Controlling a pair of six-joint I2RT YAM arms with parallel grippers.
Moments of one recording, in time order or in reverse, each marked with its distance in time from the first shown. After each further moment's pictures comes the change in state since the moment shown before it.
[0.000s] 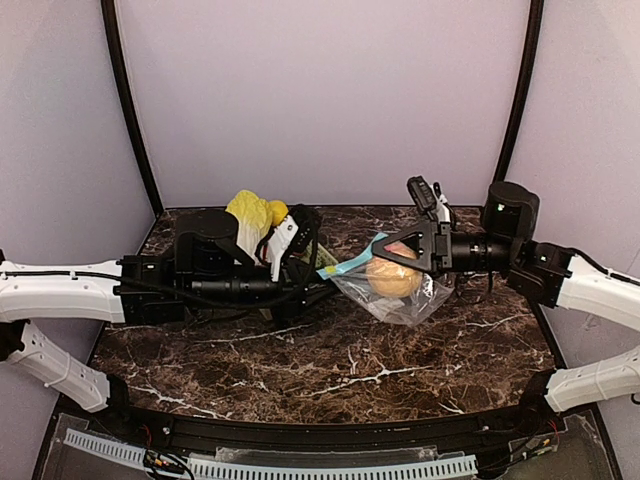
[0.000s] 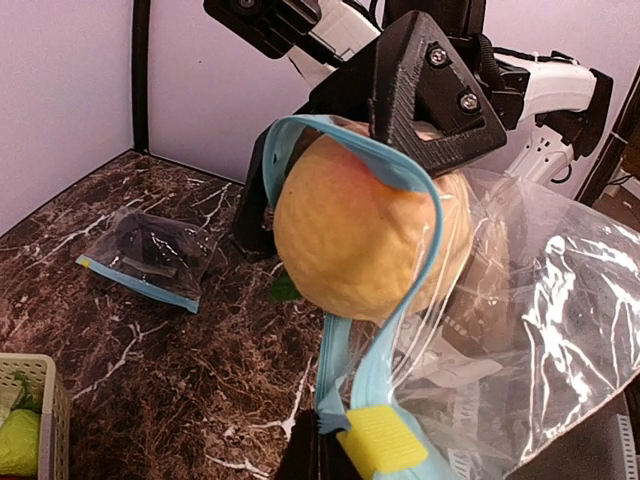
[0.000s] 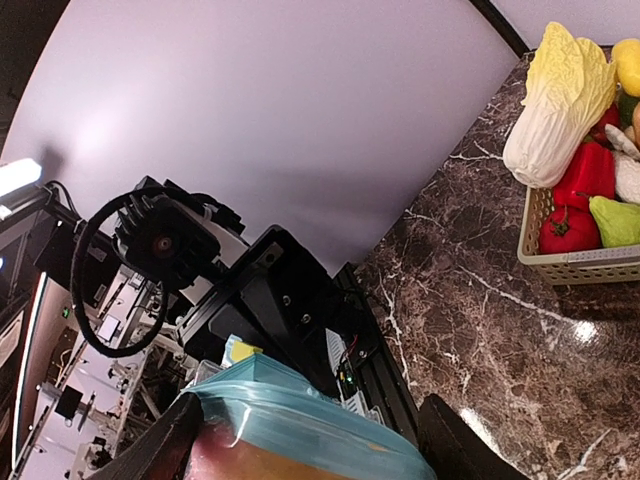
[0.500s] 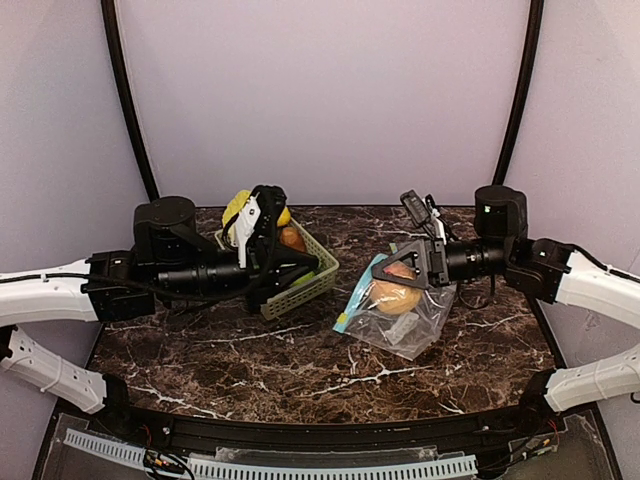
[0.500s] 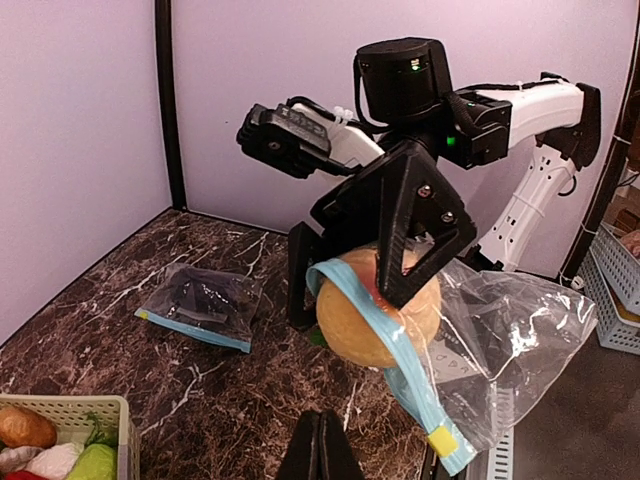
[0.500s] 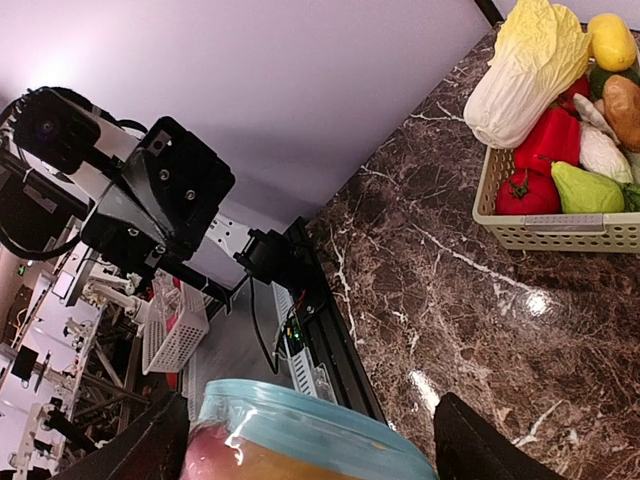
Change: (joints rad) left arm 0.018 -0.136 -0.032 -0.004 -0.045 0.137; right arm -0.008 0.019 0.034 -0.204 -0.026 -0.223
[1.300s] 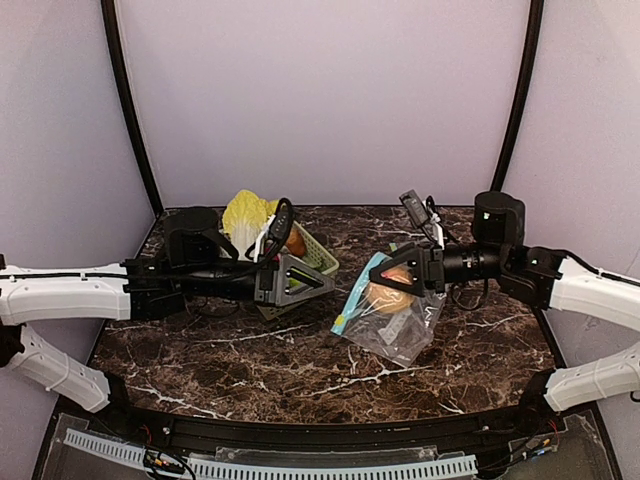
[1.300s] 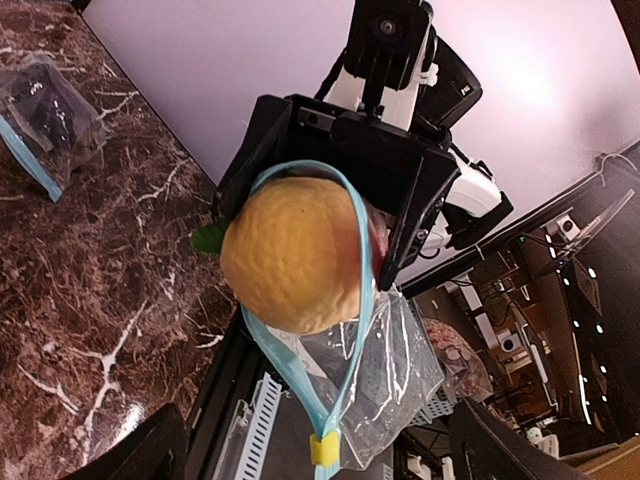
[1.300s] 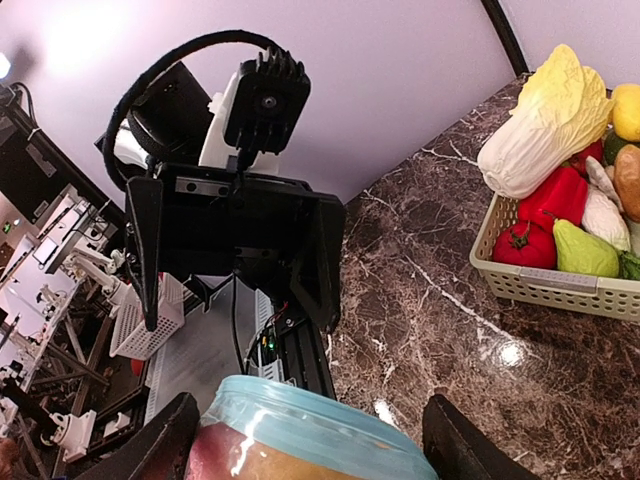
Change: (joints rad) left arm 0.156 0.113 -0.109 0.219 0.457 -0.775; right arm -0.002 0.013 -0.063 0.150 -0.014 -0.132
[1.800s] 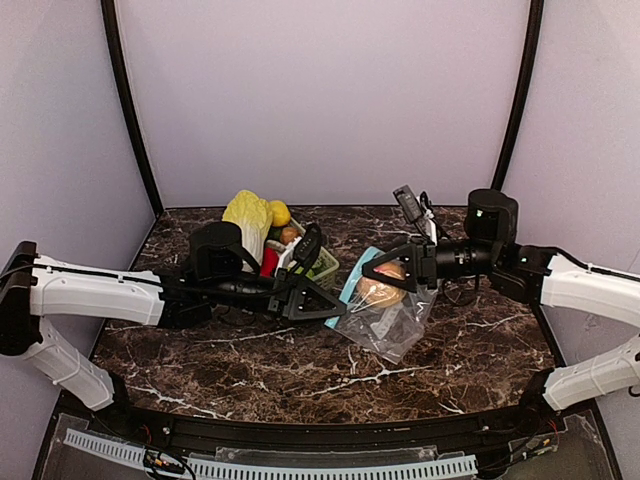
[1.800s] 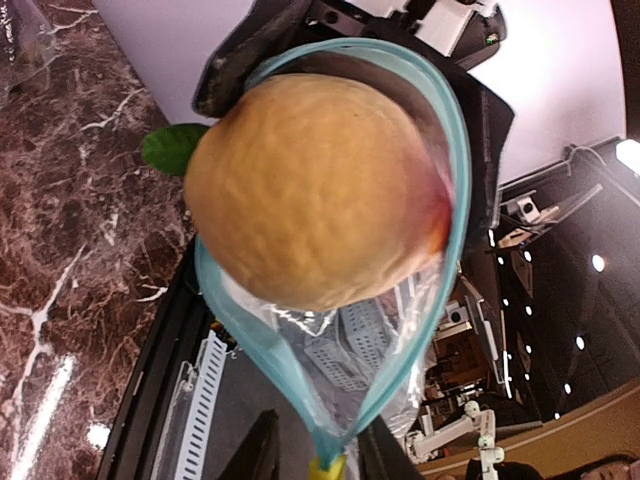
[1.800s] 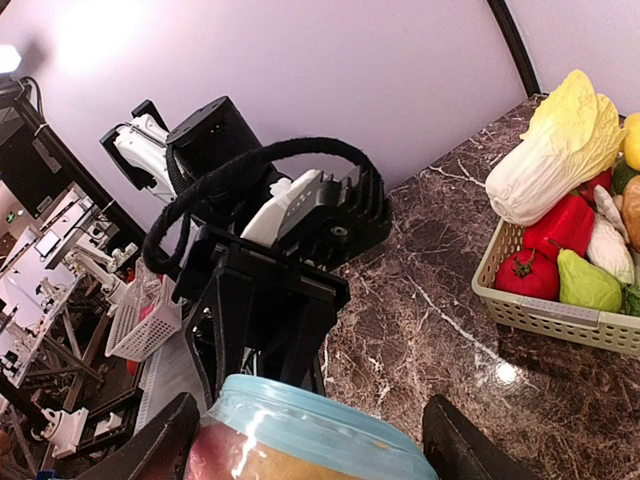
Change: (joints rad) left arm -0.002 0.159 -0.036 0.212 0.221 -0.207; right arm 0.000 0.060 0.013 0.096 -0.018 -0.012
